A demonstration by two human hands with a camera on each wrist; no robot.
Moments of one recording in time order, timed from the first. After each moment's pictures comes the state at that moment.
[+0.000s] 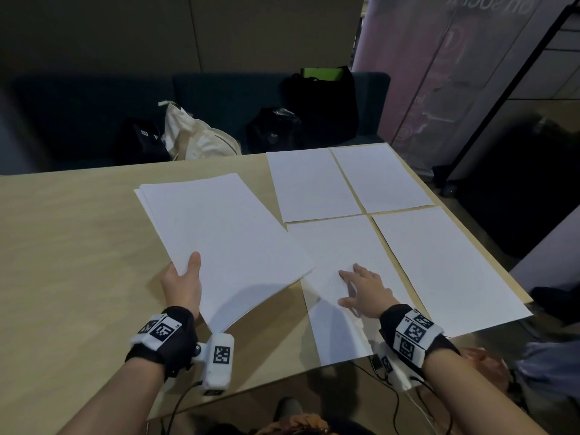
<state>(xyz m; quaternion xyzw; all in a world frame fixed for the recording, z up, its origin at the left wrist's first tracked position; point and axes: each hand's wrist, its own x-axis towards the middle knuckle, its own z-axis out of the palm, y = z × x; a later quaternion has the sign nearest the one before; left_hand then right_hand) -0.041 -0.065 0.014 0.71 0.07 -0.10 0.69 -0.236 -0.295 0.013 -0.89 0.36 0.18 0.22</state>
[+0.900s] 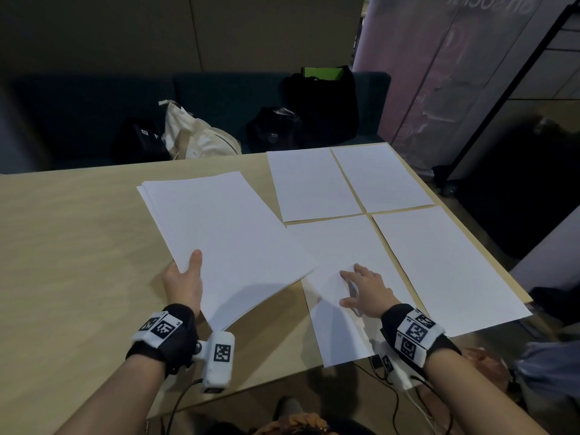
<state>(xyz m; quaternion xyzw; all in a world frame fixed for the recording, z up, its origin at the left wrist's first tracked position) -0.044 -0.068 0.021 0.71 0.06 -0.10 0.69 -0.238 -0.298 0.010 -0.89 0.37 0.18 0.22</state>
